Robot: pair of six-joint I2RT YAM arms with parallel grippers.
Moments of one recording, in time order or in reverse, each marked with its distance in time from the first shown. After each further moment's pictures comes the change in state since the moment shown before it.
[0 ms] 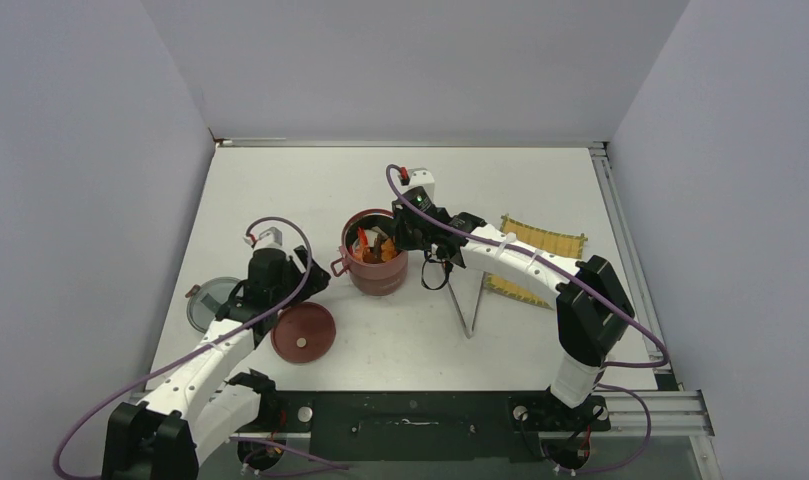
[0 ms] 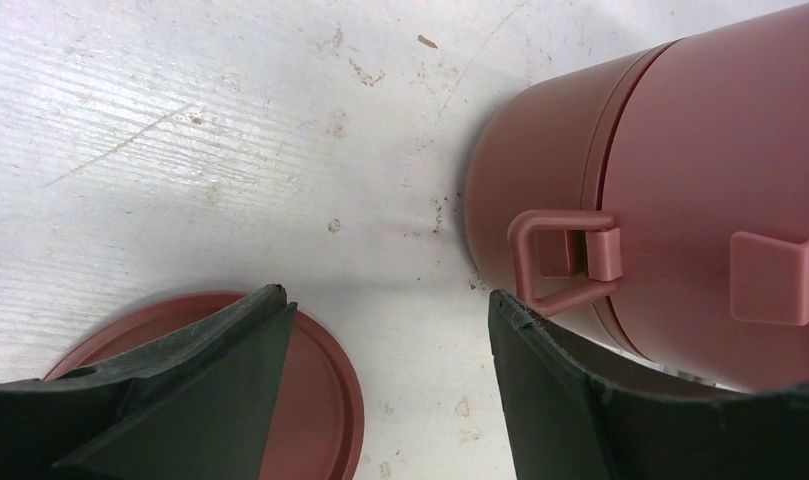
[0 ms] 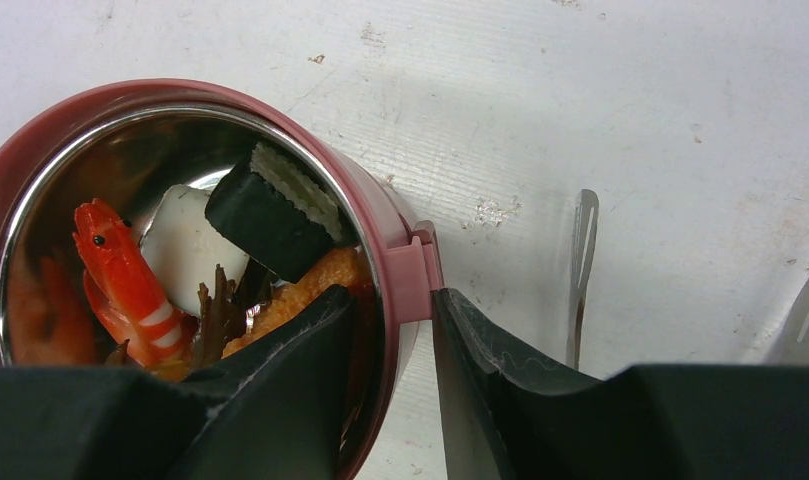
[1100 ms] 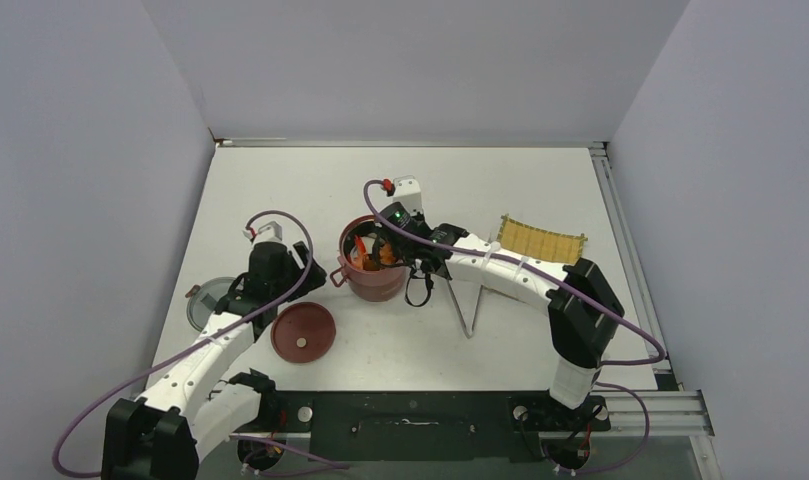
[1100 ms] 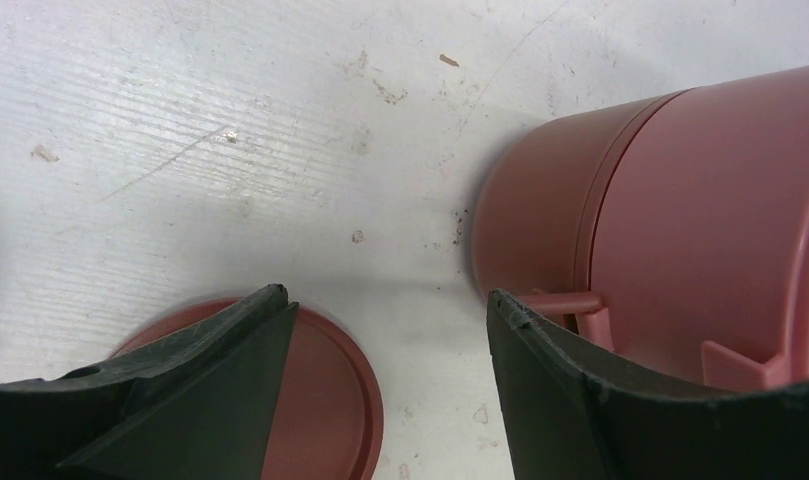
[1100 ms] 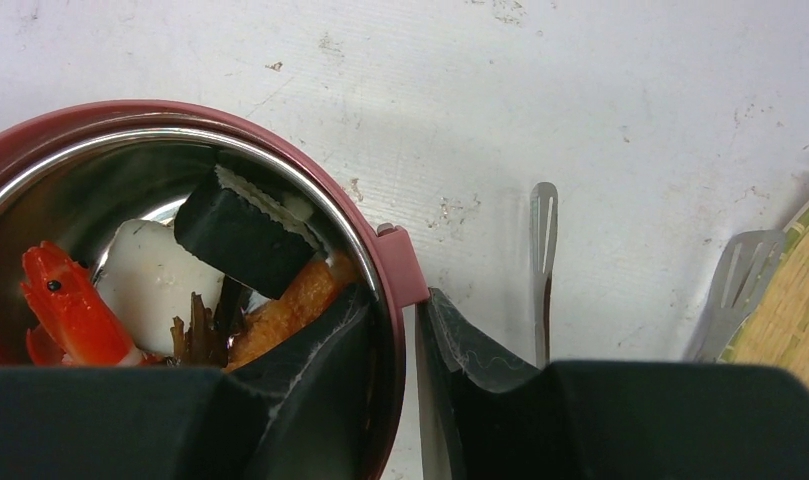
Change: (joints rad) left arm 0.000 0.035 0.065 -0.063 -0.051 0.048; right arm 0.108 0.027 0.028 -0.042 0.245 -0.016
